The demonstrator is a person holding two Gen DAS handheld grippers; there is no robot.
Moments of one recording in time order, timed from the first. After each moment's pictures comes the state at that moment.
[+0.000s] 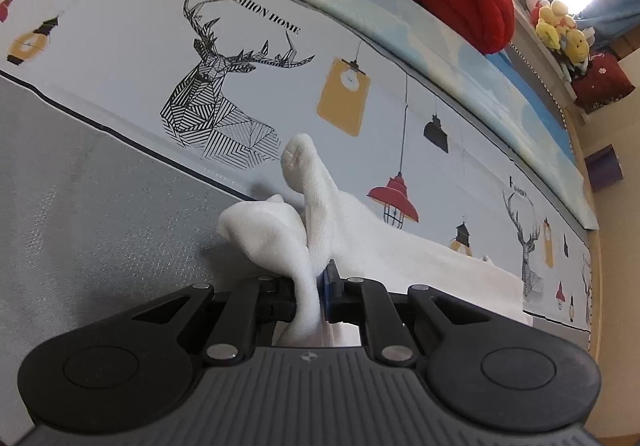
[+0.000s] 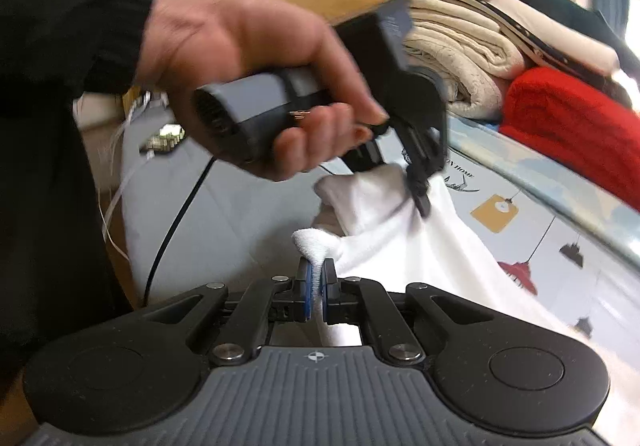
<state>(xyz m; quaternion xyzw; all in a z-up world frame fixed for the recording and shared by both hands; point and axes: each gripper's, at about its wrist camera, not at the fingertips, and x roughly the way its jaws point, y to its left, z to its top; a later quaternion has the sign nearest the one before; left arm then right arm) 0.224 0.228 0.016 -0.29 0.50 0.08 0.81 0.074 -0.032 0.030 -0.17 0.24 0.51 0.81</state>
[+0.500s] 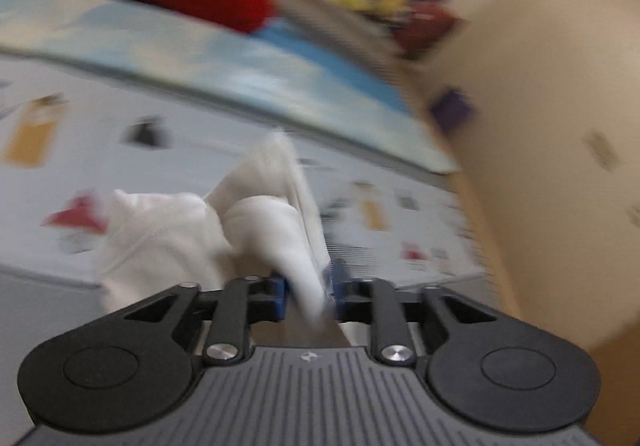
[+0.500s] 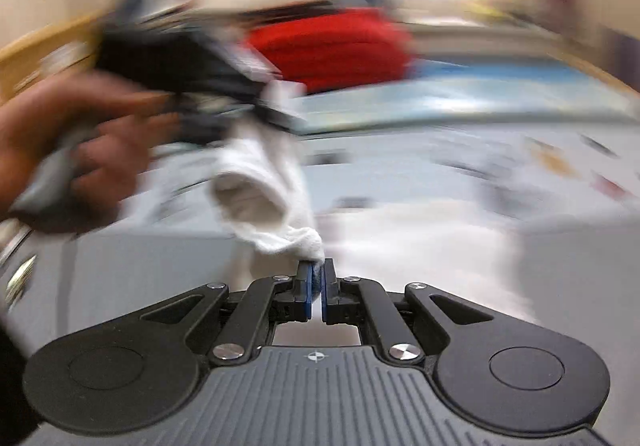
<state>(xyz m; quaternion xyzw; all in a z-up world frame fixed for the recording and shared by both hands) 0.277 -0.009 0.078 -0.25 0.40 -0.17 0.87 0.114 -0.250 0.050 0.06 0.32 0.17 0.93</state>
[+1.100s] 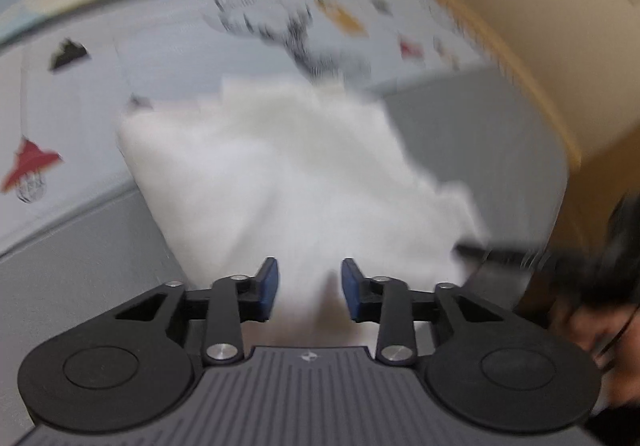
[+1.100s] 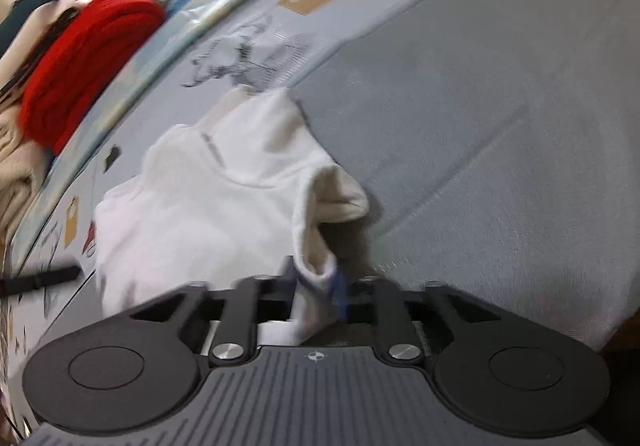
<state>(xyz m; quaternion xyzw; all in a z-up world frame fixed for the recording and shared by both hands) 0.241 -0.064 -0.030 0.02 0.55 -0.26 0.79 0.150 -0.380 -0.029 0.27 0.47 -0.05 0.84</state>
